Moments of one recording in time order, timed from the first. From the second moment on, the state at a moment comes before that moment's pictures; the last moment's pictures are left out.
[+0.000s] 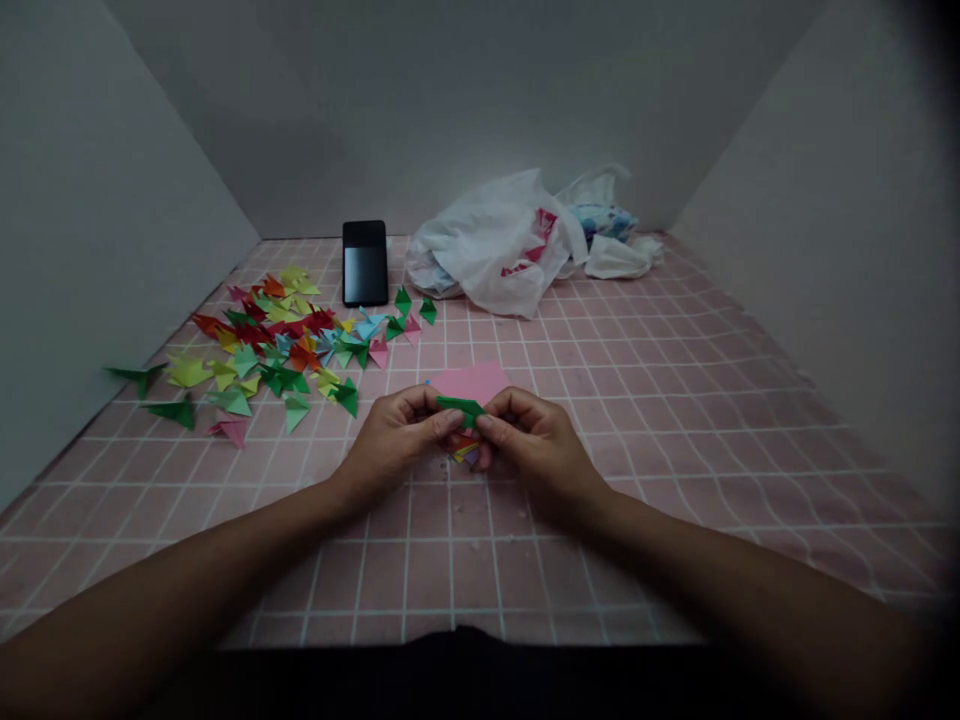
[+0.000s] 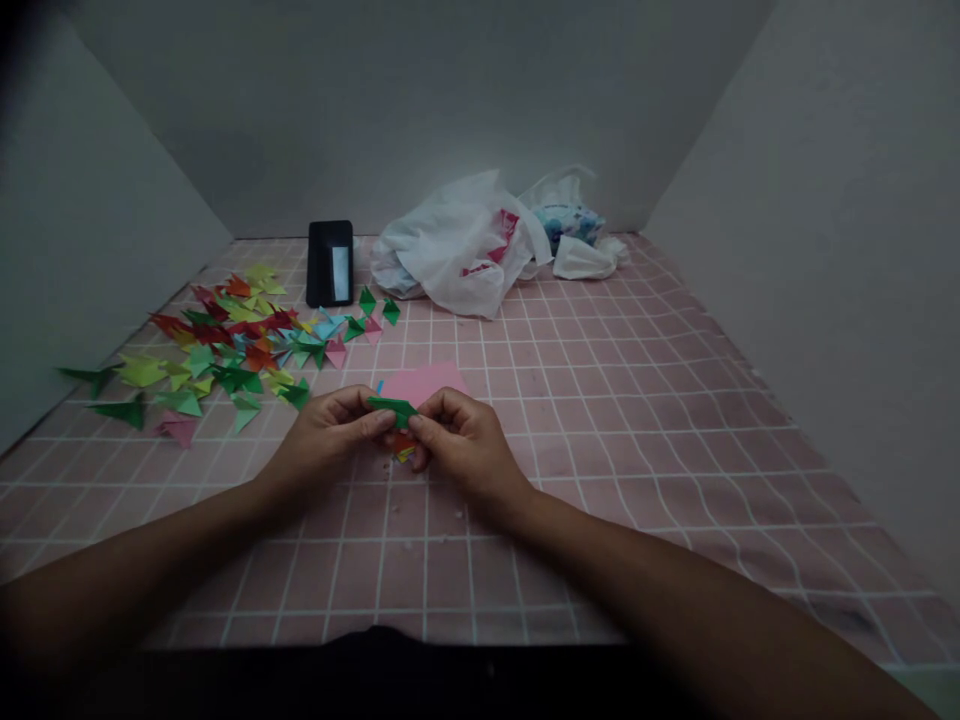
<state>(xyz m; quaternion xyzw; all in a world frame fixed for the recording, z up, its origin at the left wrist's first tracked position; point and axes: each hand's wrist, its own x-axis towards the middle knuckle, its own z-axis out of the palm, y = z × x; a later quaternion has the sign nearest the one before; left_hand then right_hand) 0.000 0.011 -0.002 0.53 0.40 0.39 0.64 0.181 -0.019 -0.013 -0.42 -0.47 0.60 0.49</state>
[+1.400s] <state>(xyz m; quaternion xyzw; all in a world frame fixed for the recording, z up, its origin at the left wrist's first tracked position) 0.002 0.011 -0.007 0.49 0.37 0.37 0.70 0.183 -0.019 -0.008 -0.43 -0.51 0.59 0.44</state>
